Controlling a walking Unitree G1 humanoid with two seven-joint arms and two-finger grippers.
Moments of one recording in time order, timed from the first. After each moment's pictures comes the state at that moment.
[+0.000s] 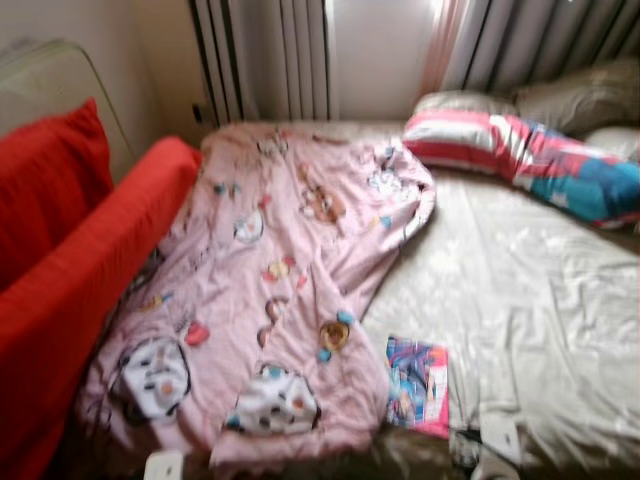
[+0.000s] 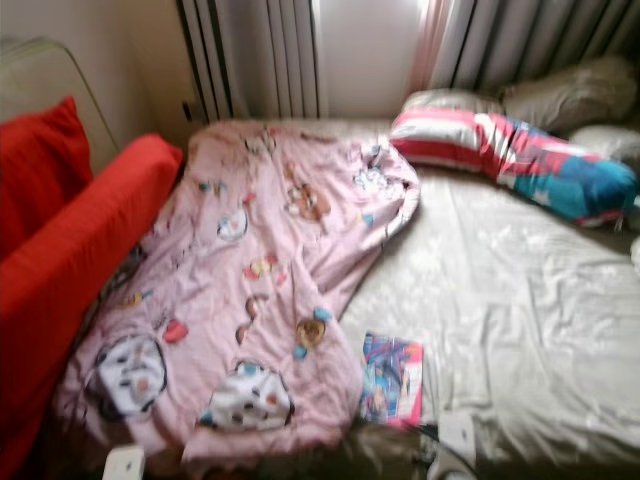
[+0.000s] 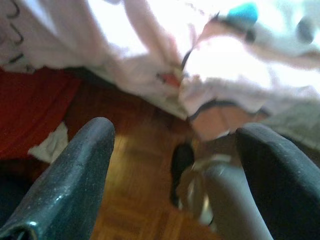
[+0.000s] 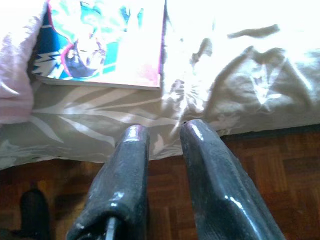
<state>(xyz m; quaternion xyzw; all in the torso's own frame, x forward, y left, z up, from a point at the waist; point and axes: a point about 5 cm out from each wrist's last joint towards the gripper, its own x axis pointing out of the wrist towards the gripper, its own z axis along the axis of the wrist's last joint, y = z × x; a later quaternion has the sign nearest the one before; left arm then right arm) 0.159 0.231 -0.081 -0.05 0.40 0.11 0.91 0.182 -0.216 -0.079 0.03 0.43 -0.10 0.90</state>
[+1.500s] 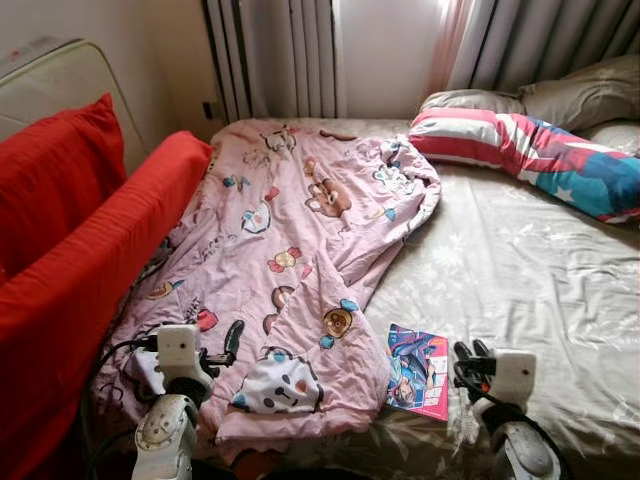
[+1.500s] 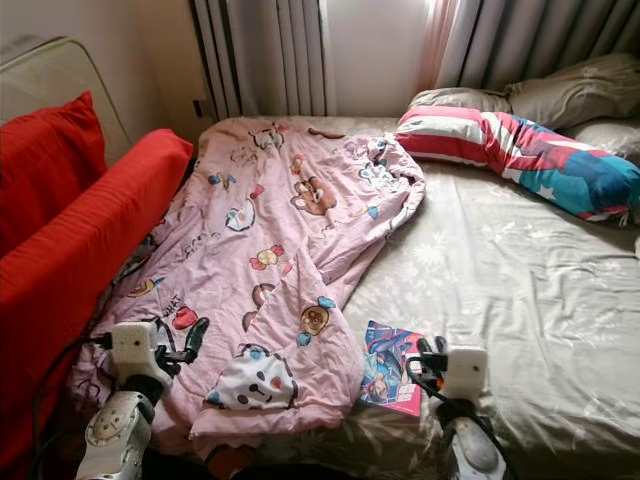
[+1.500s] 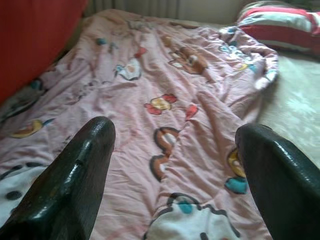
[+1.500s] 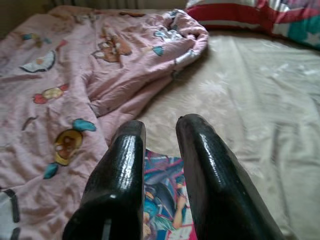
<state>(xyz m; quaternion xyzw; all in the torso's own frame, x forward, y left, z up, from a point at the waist) 0.273 0.201 0.035 -0.03 0.03 -0.04 1.00 0.253 -0.205 0.004 0.03 0.09 0.03 0.99</state>
